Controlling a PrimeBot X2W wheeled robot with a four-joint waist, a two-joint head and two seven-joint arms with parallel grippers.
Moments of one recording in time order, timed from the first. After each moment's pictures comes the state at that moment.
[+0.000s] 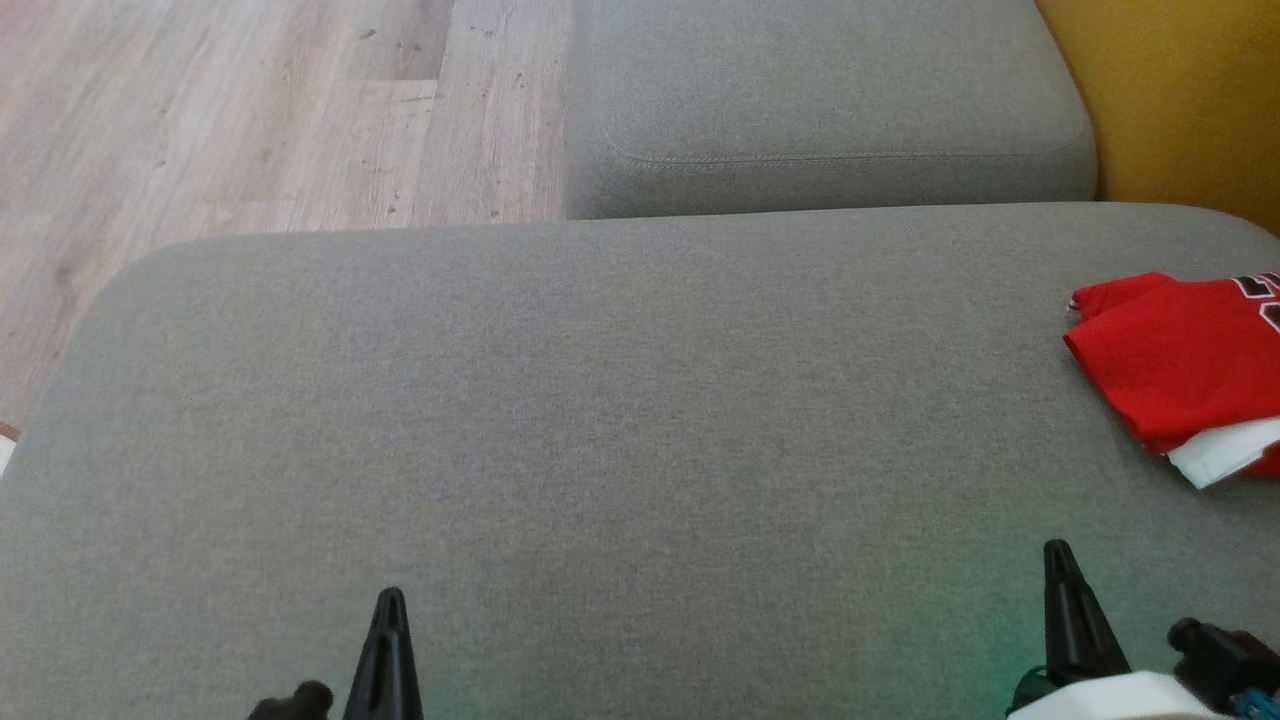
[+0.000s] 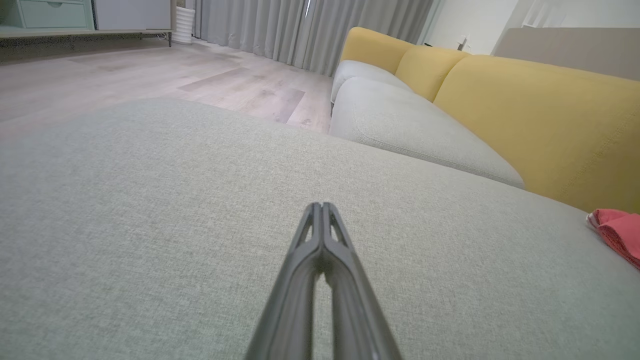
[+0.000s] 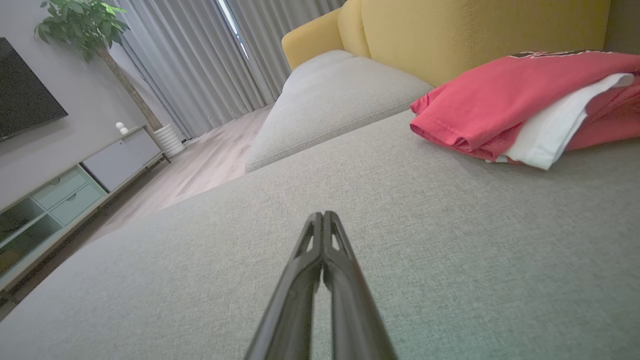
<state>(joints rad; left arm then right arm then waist) 0.18 0.06 -0.25 0.19 -0.40 0.09 -0.21 0.18 -0.05 0.00 0.25 0.42 0.12 -0.19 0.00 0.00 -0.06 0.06</state>
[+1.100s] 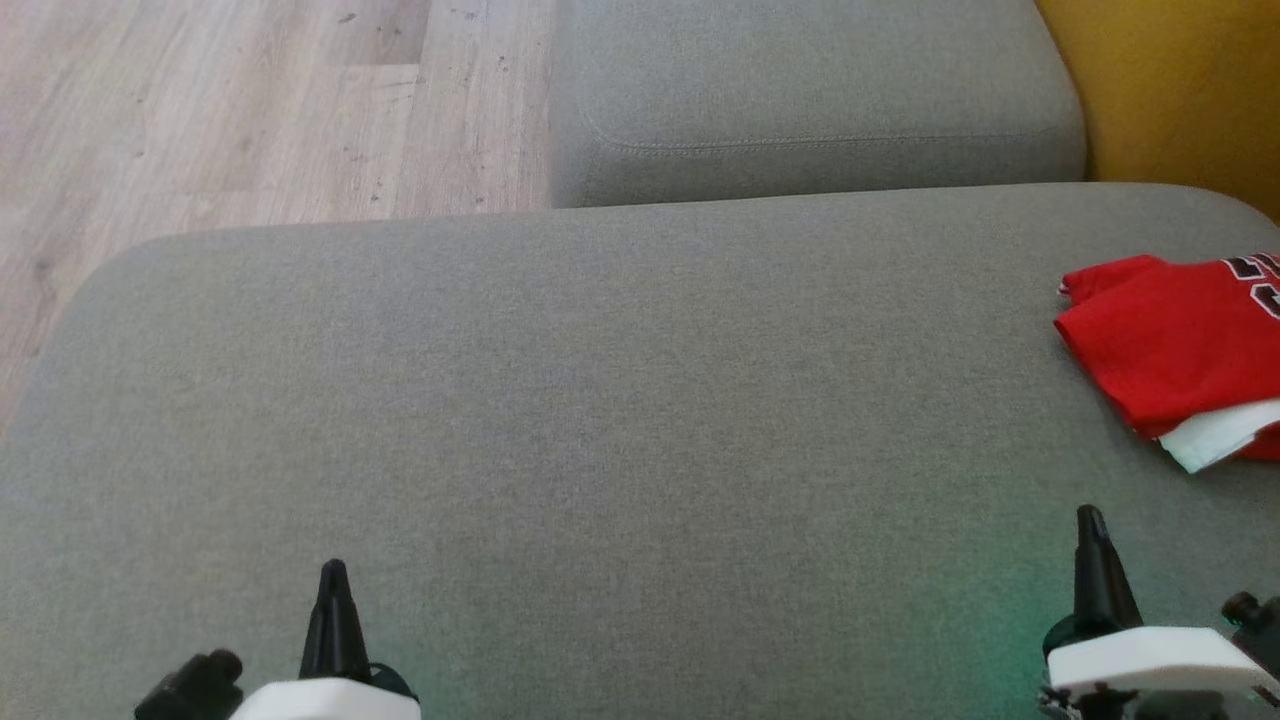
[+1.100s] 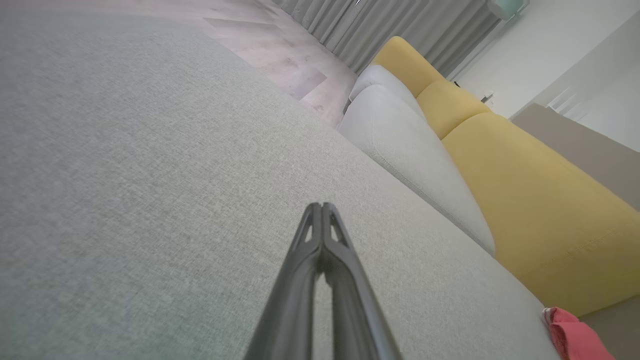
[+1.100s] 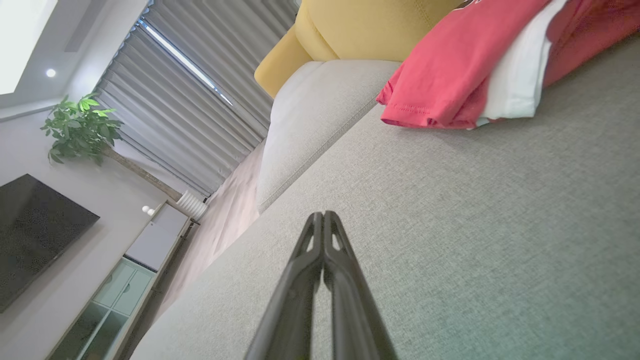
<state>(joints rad) 0.11 0.07 -0.17 0.21 -0.79 0.02 -0.13 0.10 -0.05 -0.03 0.26 0.79 0.12 -0.10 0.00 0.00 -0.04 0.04</state>
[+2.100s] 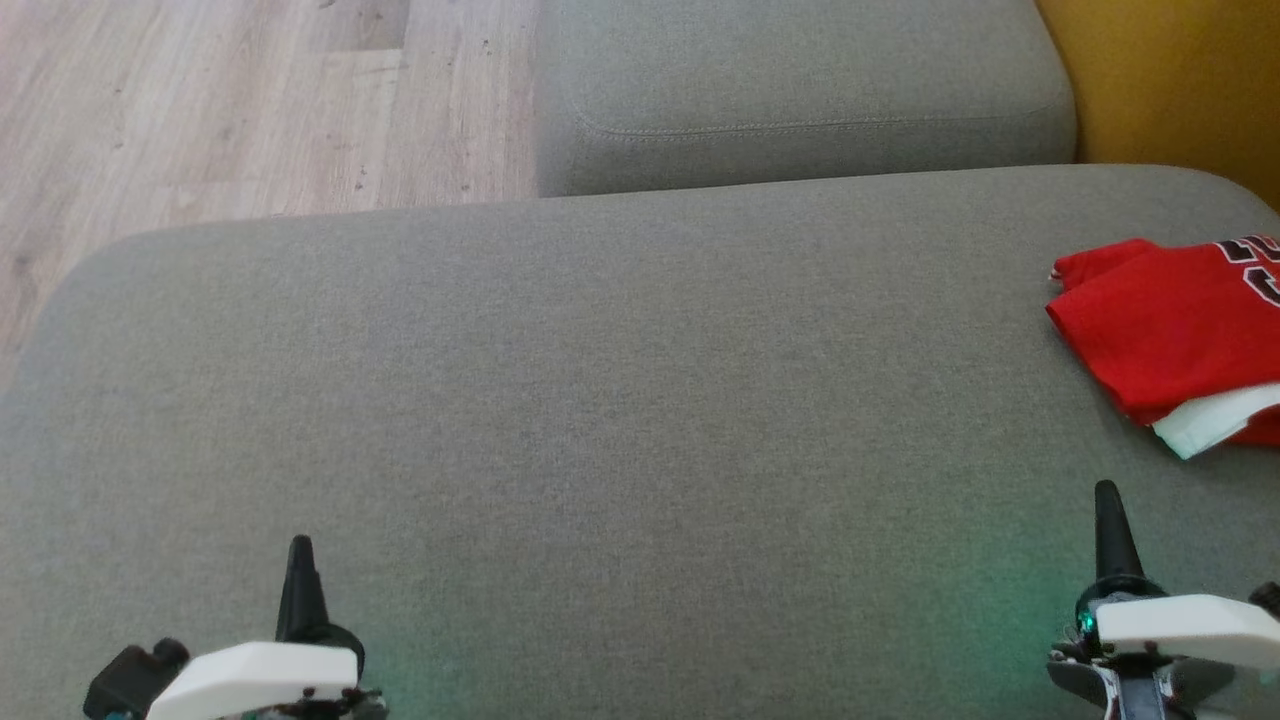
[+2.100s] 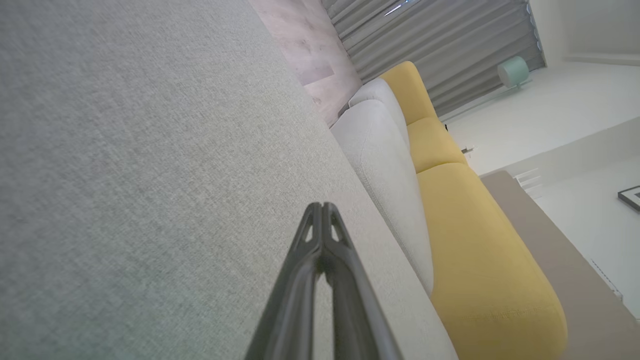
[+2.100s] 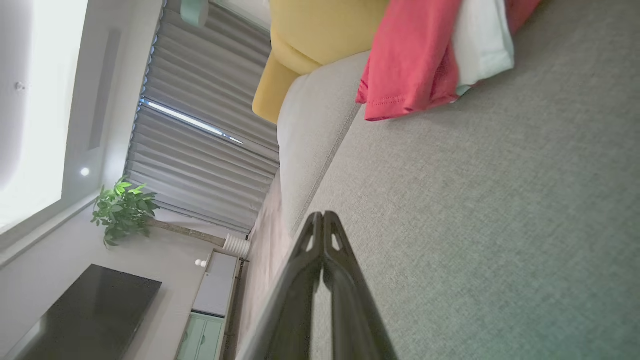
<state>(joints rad) 0.04 0.07 -0.09 0.24 -1.15 -0.04 -0.04 0.05 -0.05 -0.07 0.26 1.14 0.12 -0.02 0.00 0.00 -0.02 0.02</state>
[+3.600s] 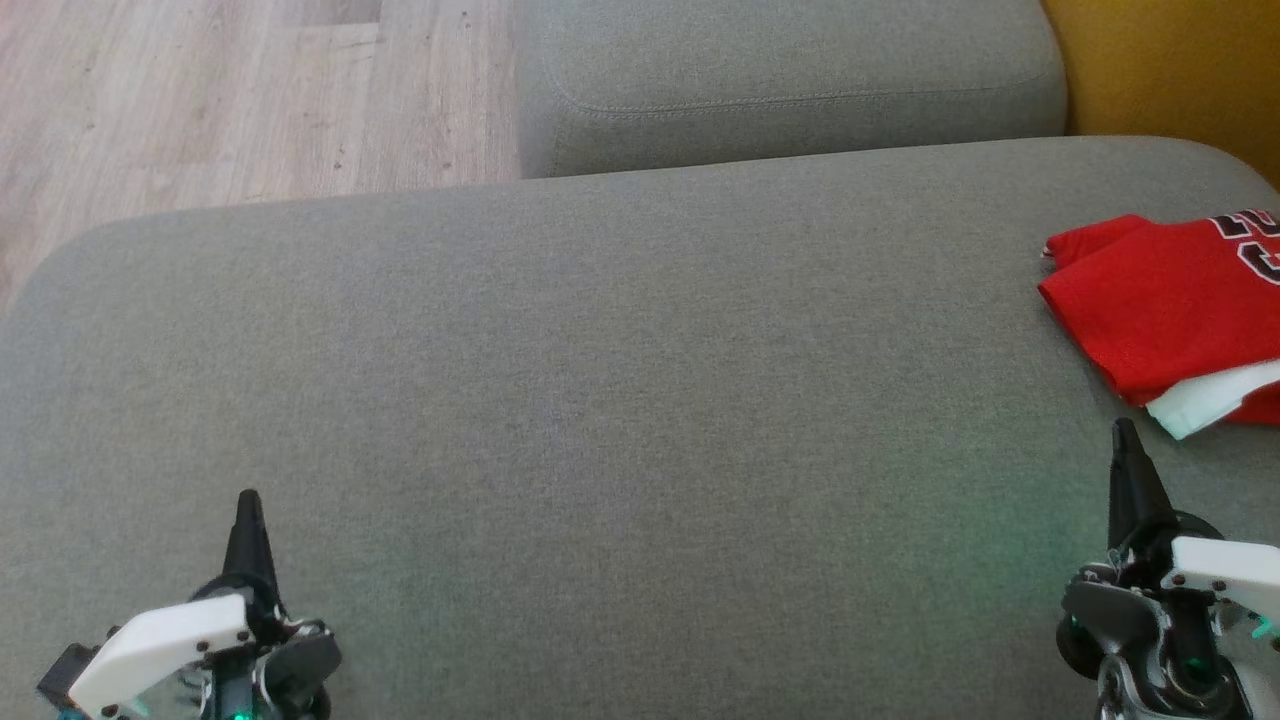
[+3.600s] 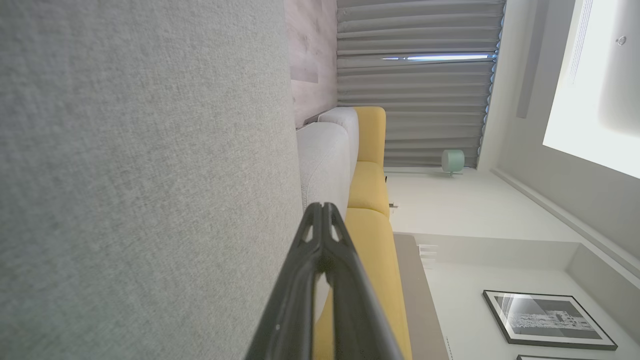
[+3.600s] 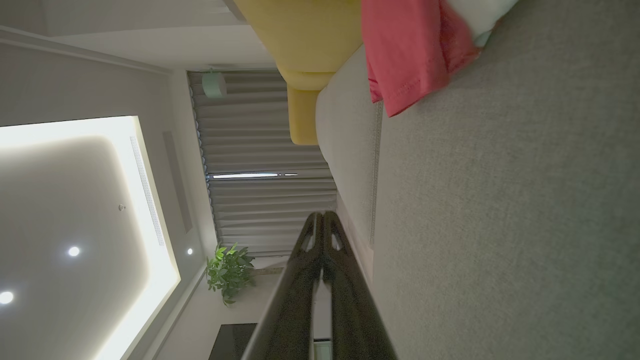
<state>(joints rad) -0.06 0.07 0.04 0.27 -1.64 -0.12 0.08 -0.06 -0.05 -0.12 0.28 1.61 0.12 0.10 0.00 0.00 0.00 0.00</state>
